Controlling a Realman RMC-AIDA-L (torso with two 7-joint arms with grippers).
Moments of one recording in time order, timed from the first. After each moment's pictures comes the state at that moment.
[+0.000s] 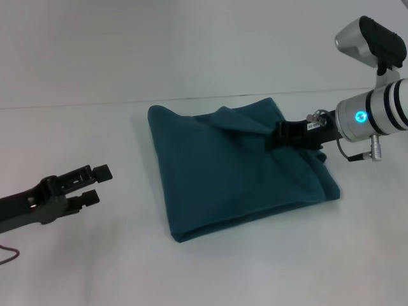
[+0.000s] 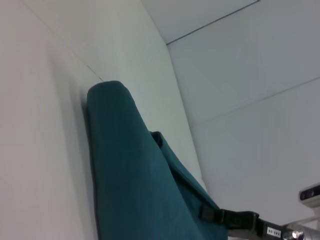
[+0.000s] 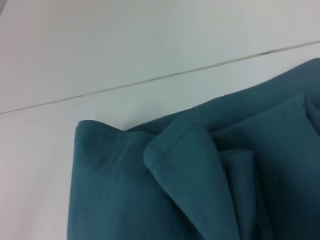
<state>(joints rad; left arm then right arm) -0.48 -2.07 0.48 0.66 2.04 1.58 -2.29 0.91 1.99 -0.82 -0.50 -2.41 -1.04 2.62</state>
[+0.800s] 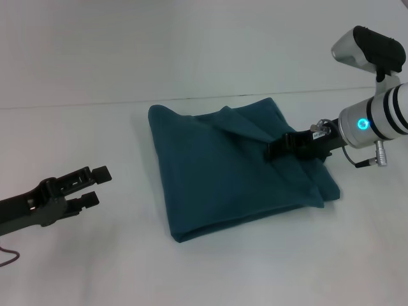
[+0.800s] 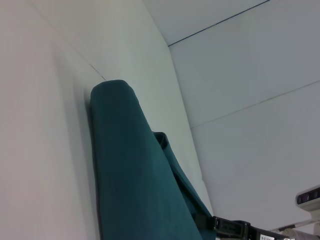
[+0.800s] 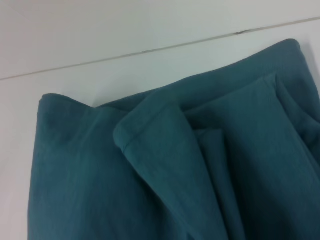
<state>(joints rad) -0.48 -2.07 0.48 0.64 2.04 1.57 -2.29 0.91 1.99 -0.86 -0.50 -2.49 -1.03 2.66</state>
